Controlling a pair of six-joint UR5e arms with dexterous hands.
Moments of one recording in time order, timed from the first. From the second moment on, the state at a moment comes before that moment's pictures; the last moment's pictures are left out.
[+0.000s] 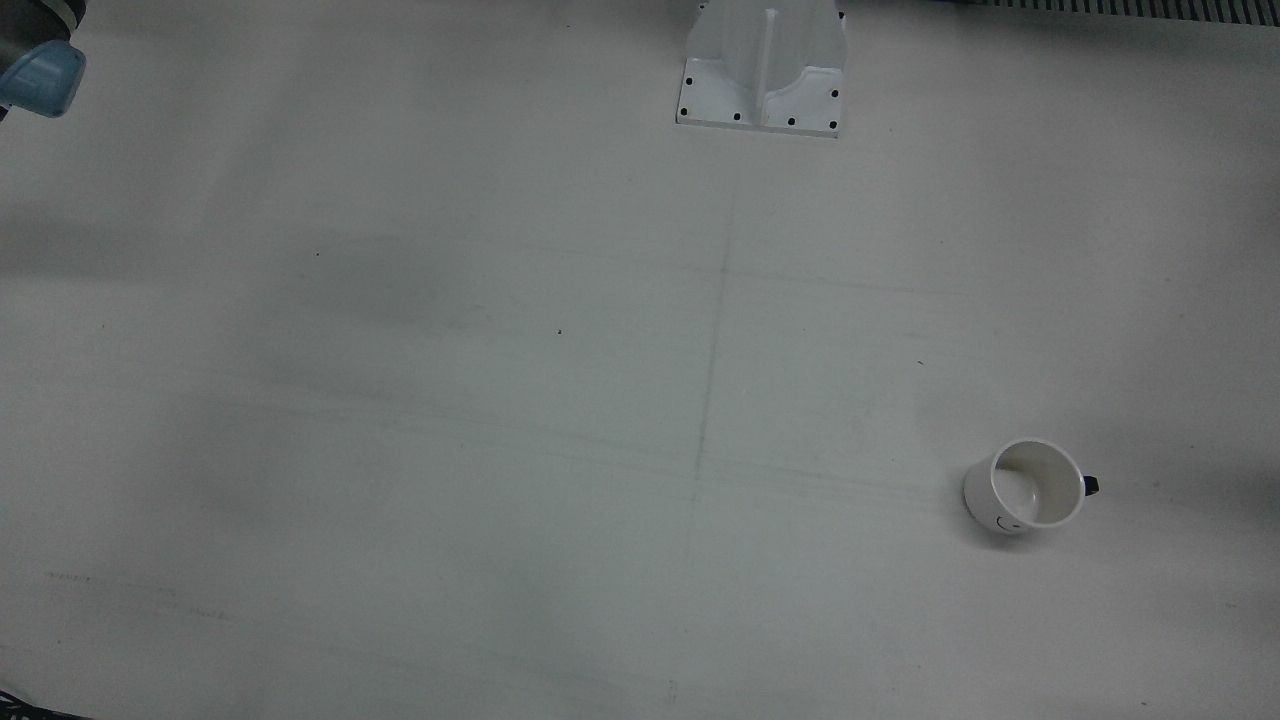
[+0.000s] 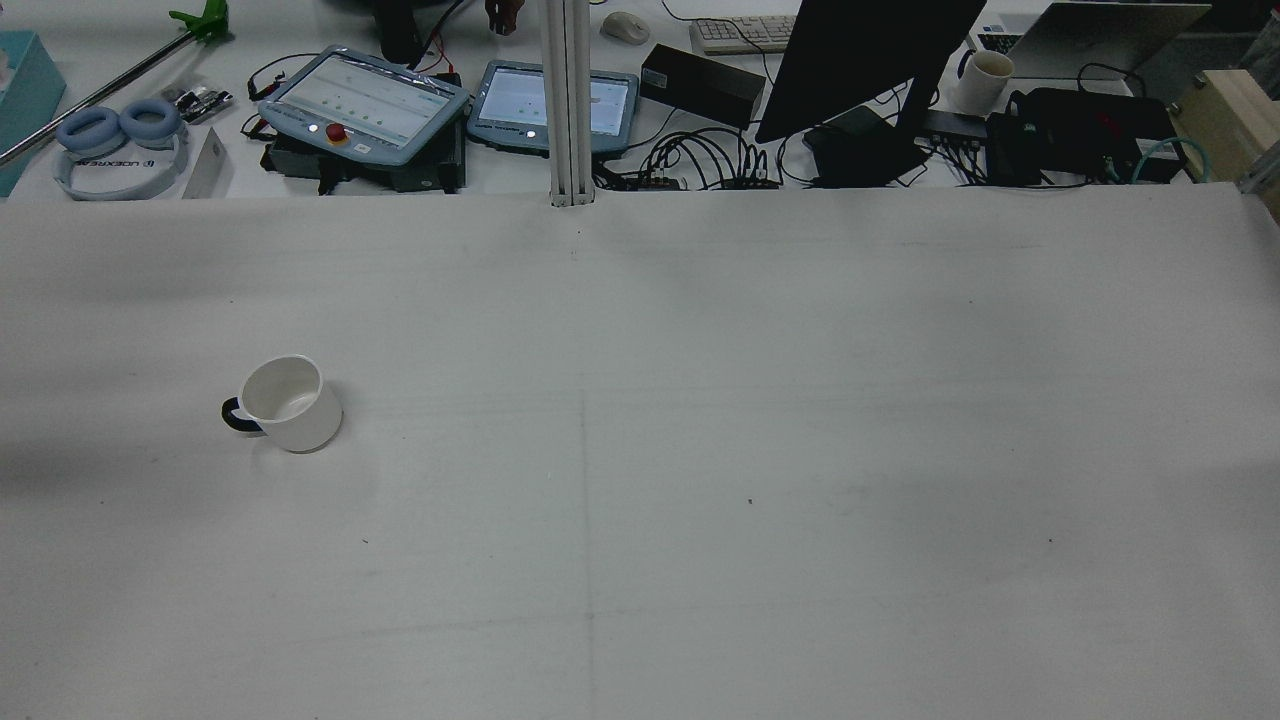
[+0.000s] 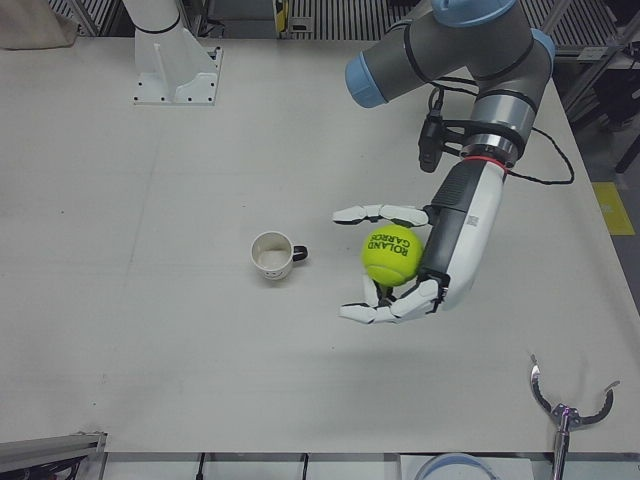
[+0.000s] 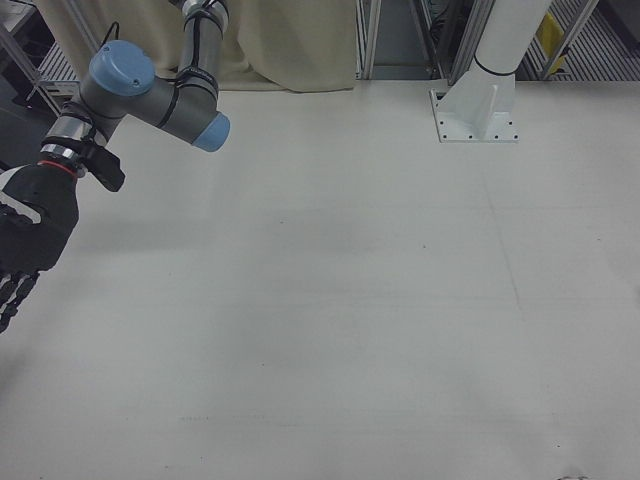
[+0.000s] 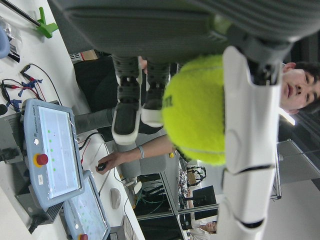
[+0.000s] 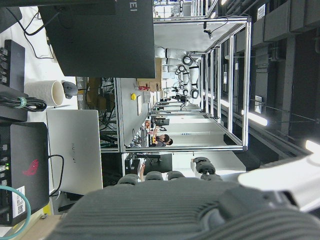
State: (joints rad) left arm -1.41 -1.97 -1.69 0.35 1.82 0.25; right arm 1.50 -1.44 1.49 -3.32 -1.41 0.07
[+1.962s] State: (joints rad) left arm -1.02 -1.80 -1.82 0.24 1.83 0.29; right arm 1.50 -1.44 1.49 -3.32 -1.41 0.07
